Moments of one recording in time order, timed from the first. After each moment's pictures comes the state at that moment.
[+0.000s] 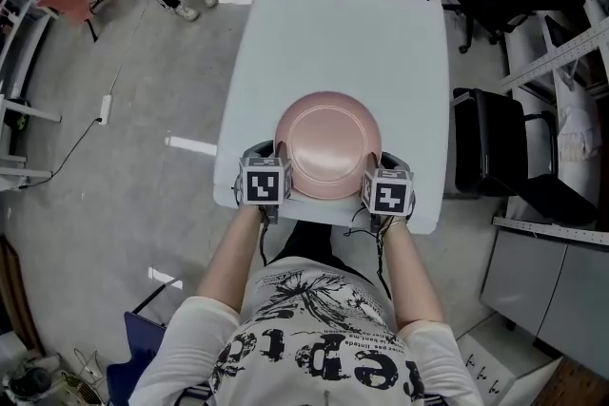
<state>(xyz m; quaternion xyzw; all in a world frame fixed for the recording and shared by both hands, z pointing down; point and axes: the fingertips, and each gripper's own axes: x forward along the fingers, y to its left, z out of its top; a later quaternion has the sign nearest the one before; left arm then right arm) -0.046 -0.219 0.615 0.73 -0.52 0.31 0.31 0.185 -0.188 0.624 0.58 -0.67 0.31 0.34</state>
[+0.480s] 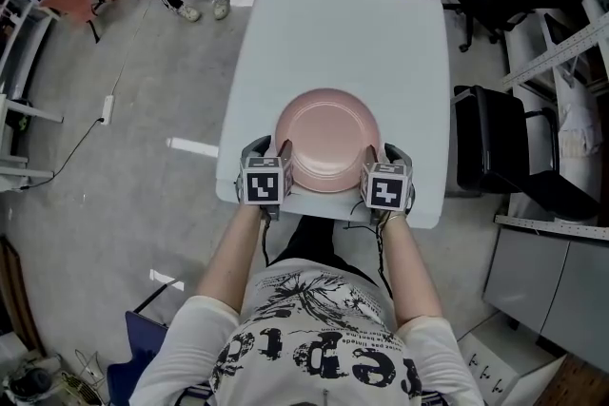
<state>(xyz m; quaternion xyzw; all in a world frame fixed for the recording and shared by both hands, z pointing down) -0.049 -0.209 0.615 0.74 -0.53 0.28 0.29 0.186 -0.187 0.618 0.60 -0.67 0.28 0.34</state>
